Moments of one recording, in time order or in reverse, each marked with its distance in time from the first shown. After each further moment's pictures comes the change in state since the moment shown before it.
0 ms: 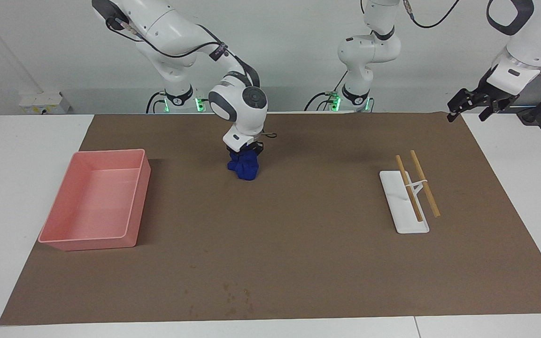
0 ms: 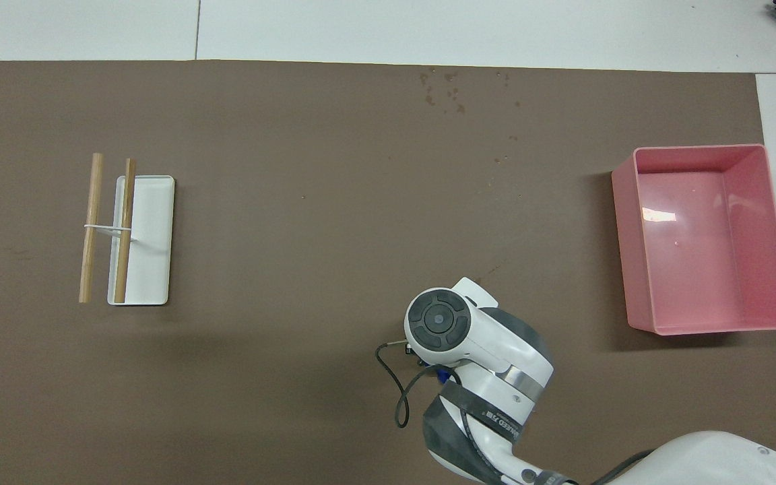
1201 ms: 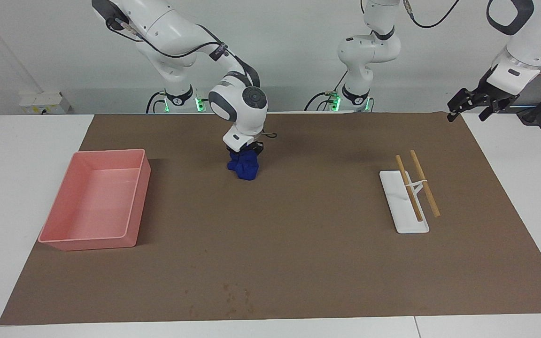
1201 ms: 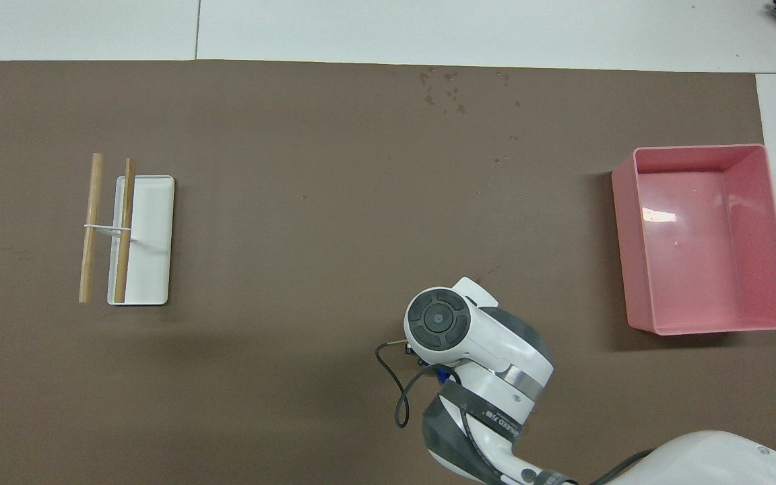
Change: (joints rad) left arm 0.000 0.000 0.000 0.000 0.000 0.000 0.000; right arm 0.000 0.001 0.000 0.006 0.000 -0.016 -0.001
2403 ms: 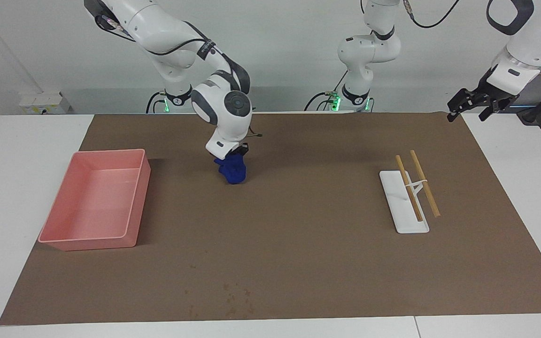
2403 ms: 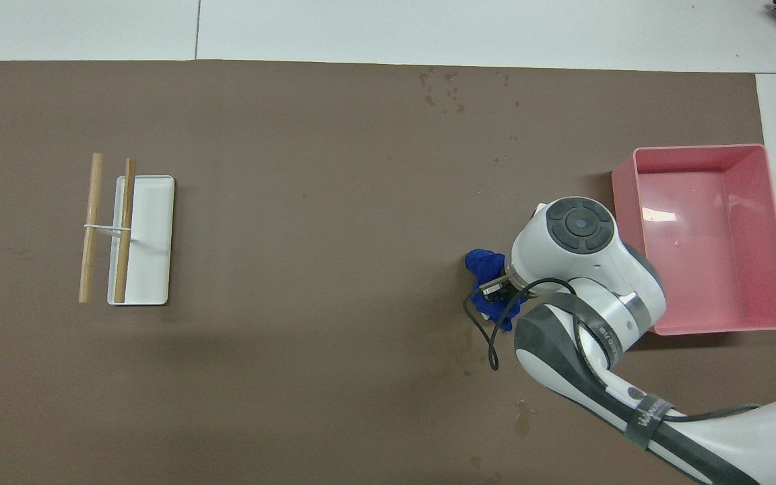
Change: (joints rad) left arm 0.000 0.000 0.000 0.000 0.000 0.000 0.000; right arm -0.319 0.036 0.031 0.070 0.017 0.030 -0.593
